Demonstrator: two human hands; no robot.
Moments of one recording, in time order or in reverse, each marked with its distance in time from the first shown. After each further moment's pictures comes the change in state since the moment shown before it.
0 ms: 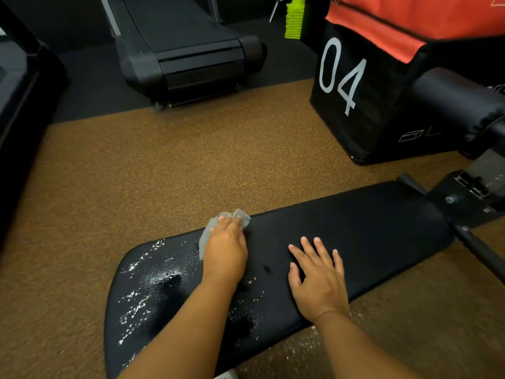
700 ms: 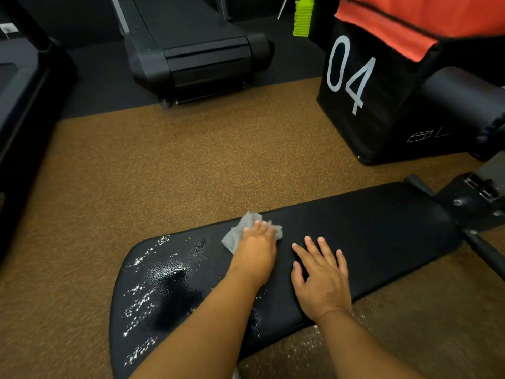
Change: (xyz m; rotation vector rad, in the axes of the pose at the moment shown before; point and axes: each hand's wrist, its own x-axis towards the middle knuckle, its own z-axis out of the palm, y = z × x) left_hand 0.001 0.016 0.036 0.318 -0.363 0.280; right_hand 0.001 0.002 0.002 -0.016 0.002 -0.002
